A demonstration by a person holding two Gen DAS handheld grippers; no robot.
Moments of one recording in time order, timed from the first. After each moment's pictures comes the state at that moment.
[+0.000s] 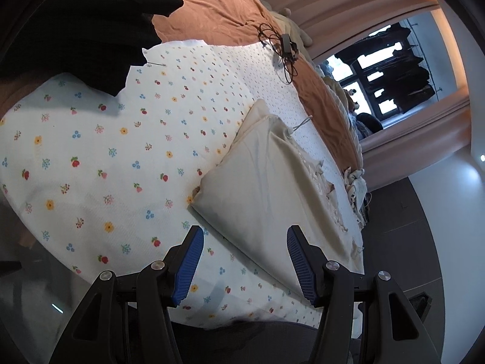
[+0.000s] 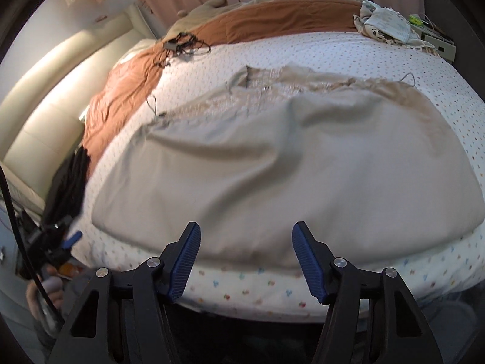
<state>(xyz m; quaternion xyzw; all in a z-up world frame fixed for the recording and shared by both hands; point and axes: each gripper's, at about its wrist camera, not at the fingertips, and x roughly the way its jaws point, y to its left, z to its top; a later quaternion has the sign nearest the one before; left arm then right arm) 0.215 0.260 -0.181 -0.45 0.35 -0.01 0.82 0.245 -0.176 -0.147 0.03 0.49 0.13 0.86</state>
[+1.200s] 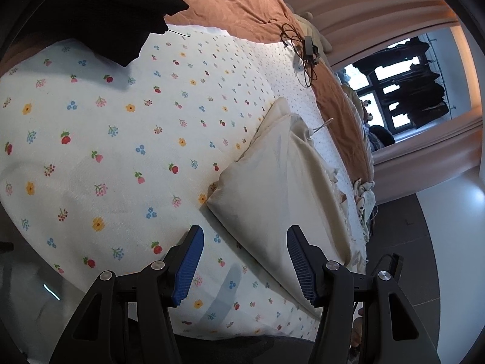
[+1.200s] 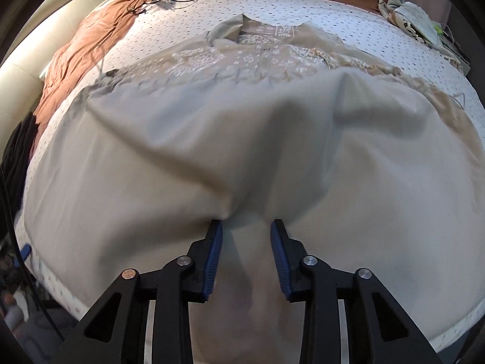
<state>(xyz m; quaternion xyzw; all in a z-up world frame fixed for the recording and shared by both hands) 0.229 0.261 -0.209 -0.48 0.36 0.03 0.80 0.387 -0.135 -0.215 -0.05 0.57 0.09 0.82</state>
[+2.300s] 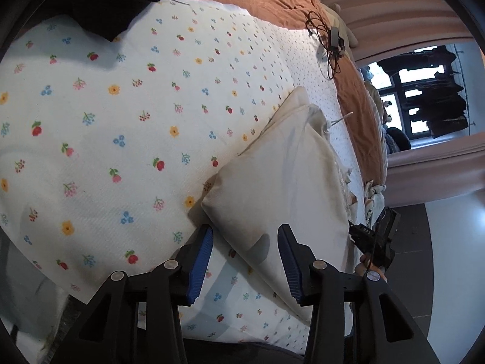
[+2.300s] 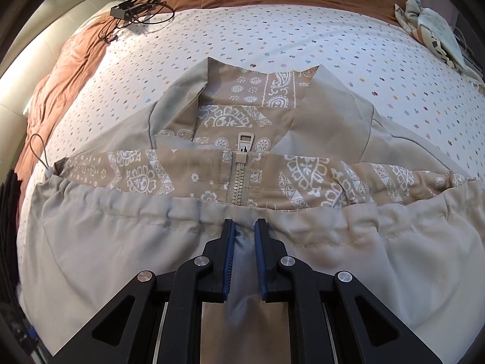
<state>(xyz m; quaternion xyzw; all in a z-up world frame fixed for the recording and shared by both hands) 0.255 0.254 -0.215 -0.52 0.40 0.05 0.76 0.551 -0.126 -0.229 -0.02 0.55 0.11 0.82</state>
